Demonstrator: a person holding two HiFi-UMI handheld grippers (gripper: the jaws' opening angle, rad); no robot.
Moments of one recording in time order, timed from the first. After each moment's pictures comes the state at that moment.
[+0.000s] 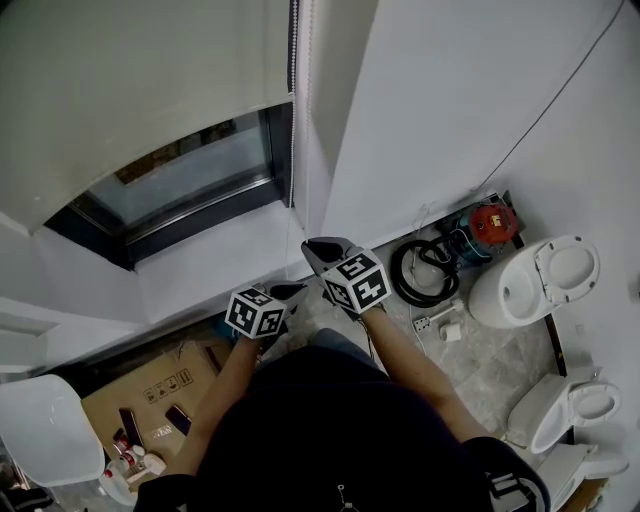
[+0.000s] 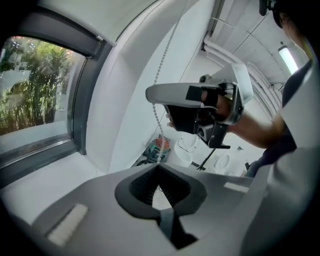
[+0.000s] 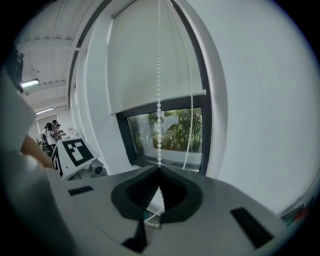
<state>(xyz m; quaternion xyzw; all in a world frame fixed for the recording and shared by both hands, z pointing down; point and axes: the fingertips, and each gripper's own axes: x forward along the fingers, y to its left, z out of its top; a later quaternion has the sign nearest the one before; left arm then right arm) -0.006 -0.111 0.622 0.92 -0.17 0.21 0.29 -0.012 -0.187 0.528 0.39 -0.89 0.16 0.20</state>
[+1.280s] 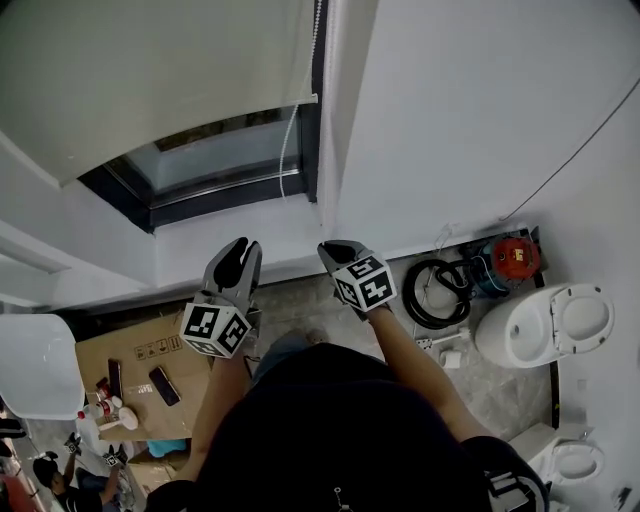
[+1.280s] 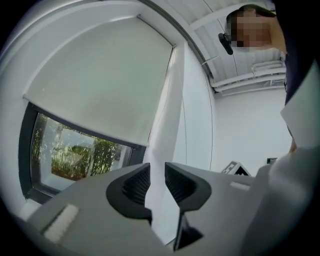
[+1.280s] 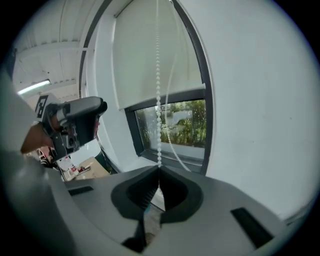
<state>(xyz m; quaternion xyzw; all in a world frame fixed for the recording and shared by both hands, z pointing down) -0.094 -0.142 0.441 0.85 -0.52 -0.06 0.09 0.028 -0.177 0.561 0.32 -0.91 0.15 0.22</state>
